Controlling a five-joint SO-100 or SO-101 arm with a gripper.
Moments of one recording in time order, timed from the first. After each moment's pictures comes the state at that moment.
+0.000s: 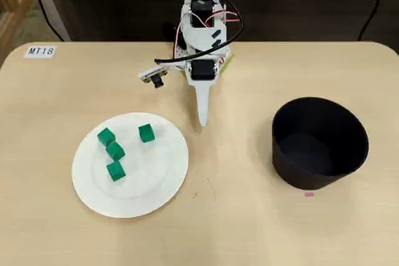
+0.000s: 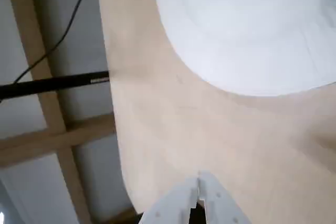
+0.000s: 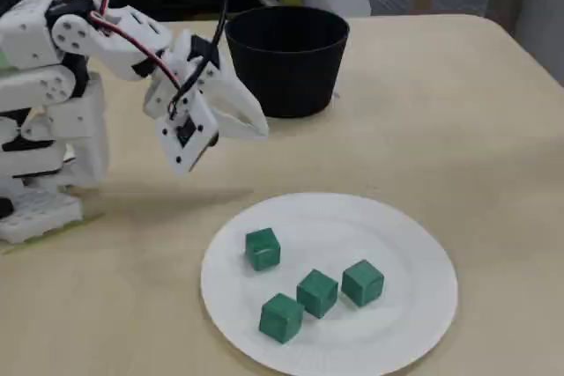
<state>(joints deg) -0.2 186.2 174.2 46.0 -4.7</state>
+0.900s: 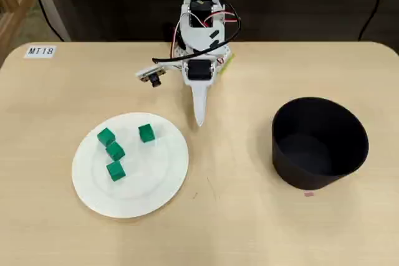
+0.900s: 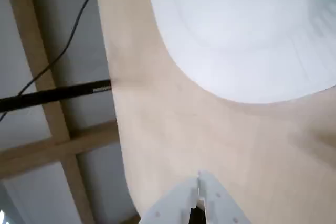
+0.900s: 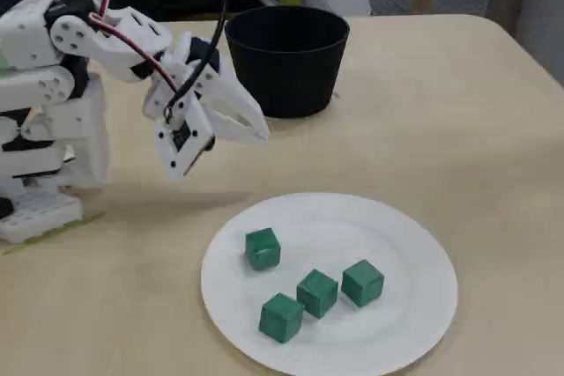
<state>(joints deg) 0.9 186.2 174.2 46.0 -4.0</state>
